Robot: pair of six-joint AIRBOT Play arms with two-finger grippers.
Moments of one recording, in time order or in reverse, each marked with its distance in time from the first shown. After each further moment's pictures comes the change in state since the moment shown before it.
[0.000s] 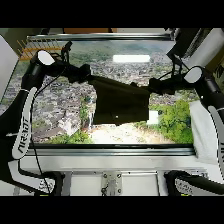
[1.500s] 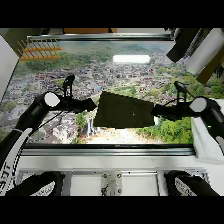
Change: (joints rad) left arm -0.132 0.441 -0.688 0.060 0.290 0.026; right arm -0.095 0.291 -0.427 0.029 0.000 -0.081
